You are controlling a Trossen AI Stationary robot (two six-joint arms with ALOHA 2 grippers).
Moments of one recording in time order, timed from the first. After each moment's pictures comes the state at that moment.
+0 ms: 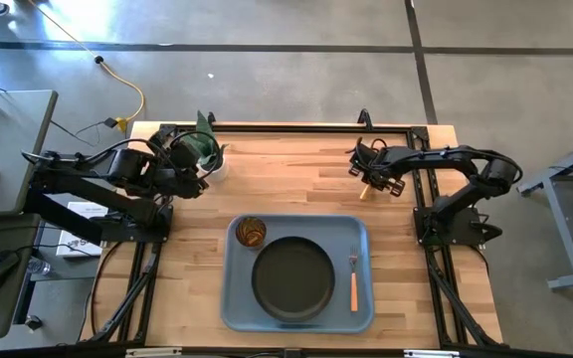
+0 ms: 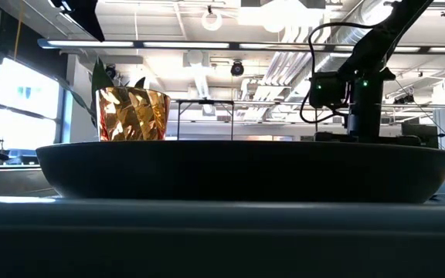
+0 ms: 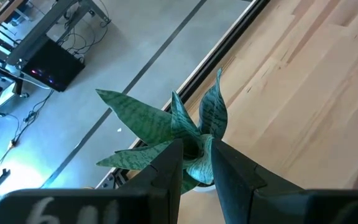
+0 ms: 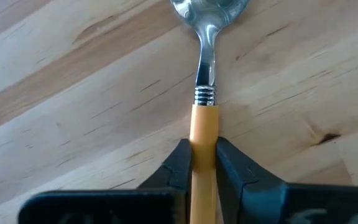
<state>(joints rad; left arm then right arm) -0.12 1.01 1.17 -1.34 -0.91 -0.52 -0.57 1.53 0.68 -0.59 0.18 1.46</state>
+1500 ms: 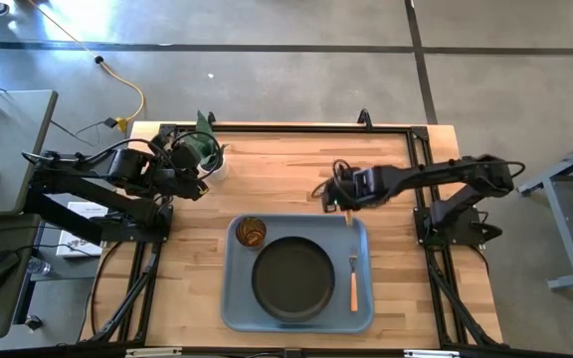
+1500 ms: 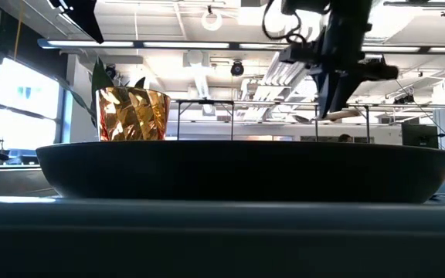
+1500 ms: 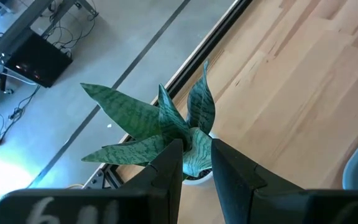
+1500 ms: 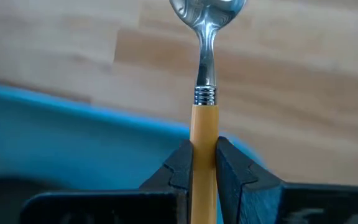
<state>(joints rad) -0.12 1.01 1.17 -1.34 -0.86 -0.52 0.00 1.53 1.17 -1.01 0.24 1.36</state>
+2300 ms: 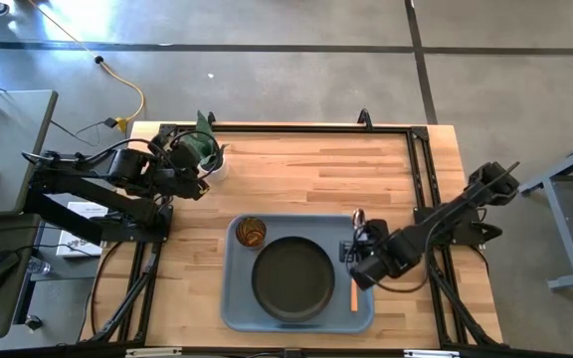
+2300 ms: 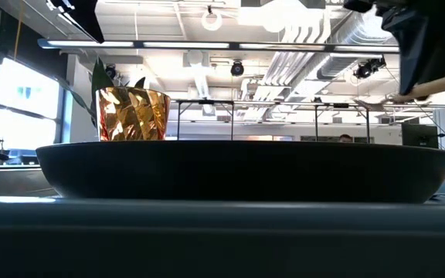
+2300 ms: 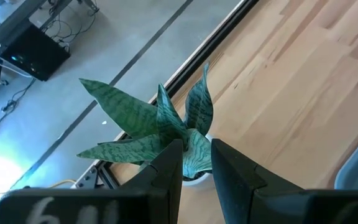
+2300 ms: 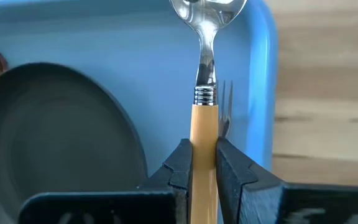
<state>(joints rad) -0.12 1.01 1.17 -1.33 -0.85 -0.57 0.58 1.54 1.17 -1.09 0.35 2.14</state>
